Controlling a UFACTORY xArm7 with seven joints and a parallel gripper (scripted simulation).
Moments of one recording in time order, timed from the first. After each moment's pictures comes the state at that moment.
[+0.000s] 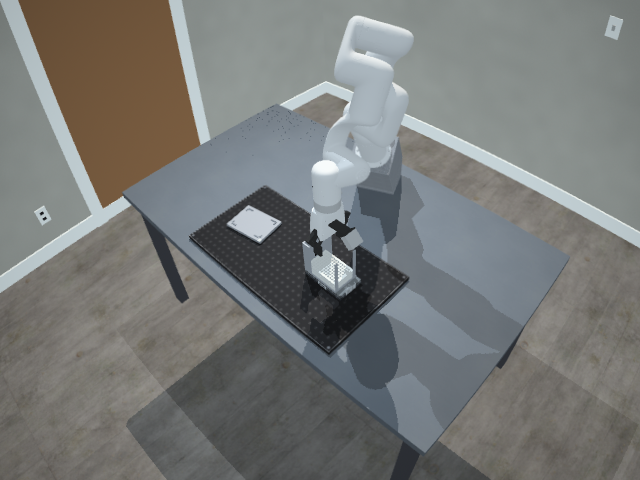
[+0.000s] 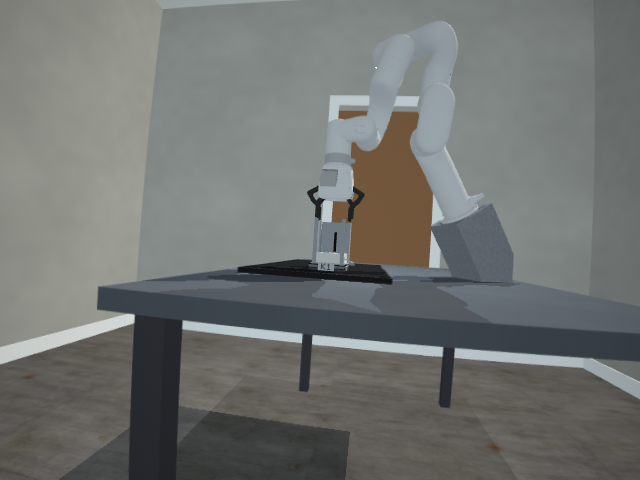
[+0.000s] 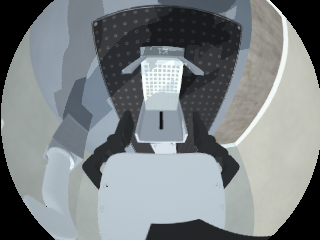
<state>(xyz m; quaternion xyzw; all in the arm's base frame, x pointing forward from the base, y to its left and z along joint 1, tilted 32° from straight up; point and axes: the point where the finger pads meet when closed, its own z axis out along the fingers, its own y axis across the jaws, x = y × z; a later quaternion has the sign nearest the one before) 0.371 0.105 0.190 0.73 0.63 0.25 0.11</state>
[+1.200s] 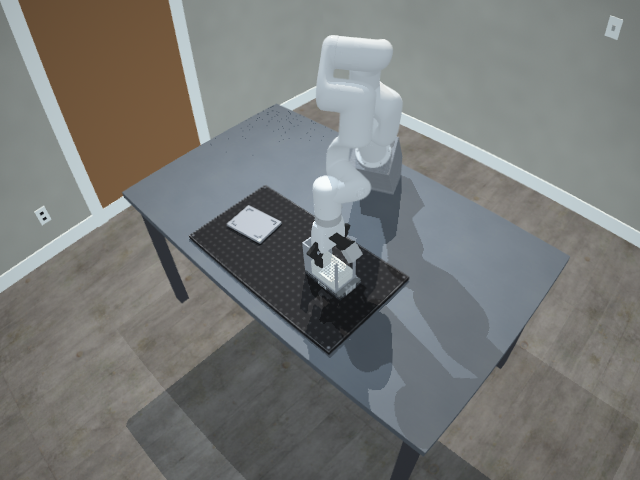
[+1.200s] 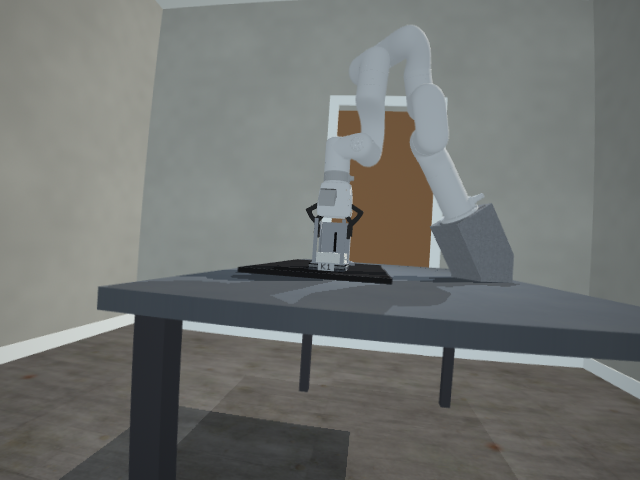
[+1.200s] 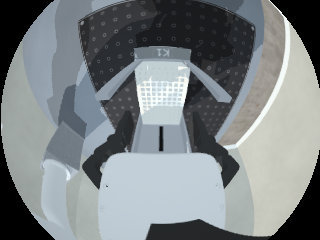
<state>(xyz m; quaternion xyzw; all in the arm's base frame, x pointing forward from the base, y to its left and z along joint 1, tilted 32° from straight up) 0.398 0.113 0.146 0.73 0.63 0.25 0.11</state>
